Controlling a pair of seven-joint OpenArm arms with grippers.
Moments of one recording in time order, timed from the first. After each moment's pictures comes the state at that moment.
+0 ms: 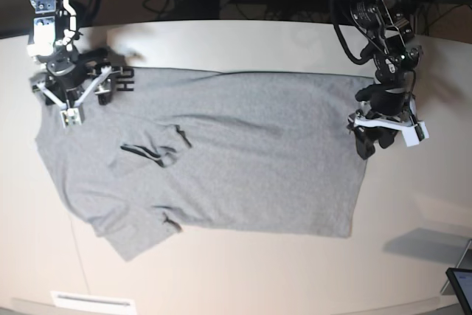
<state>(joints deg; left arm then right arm) 10.4 -4.5 -27.0 101.3 -26.3 -8.1 32.6 -19.3 14.6 7.6 101.1 7.8 10.0 -42.0</state>
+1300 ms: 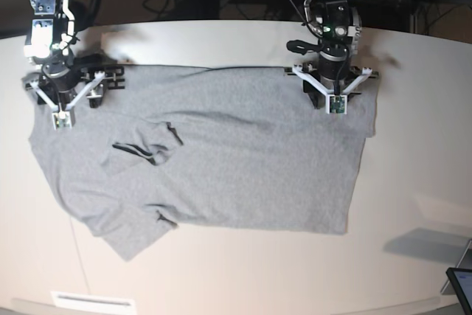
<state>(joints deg) 20.8 4.4 -13.3 100.6 14.5 -8.3 25.2 -17.9 12.2 10.5 100.2 6.7 9.6 -42.7</state>
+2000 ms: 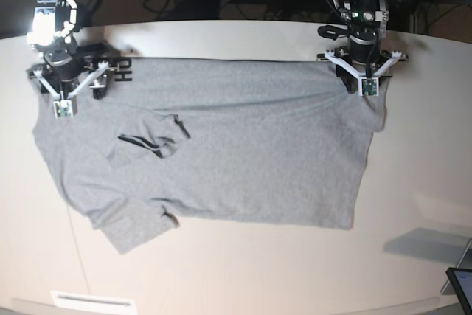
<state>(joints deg) 25.6 0.2 -21.9 101.5 13.1 -9.2 22.5 -22.1 10.5 10.9 102.4 7.8 9.4 -41.8</state>
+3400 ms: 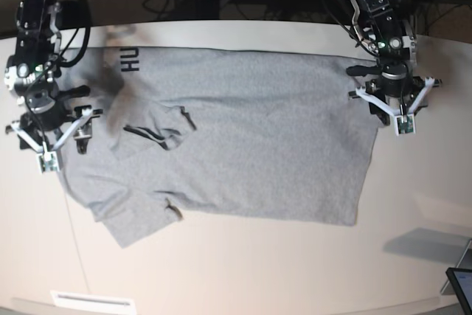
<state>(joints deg) 13.6 -1.2 -27.4 111.4 13.9 -11.7 39.9 -8.5 15.4 10.8 112.0 6.9 12.4 -52.9</state>
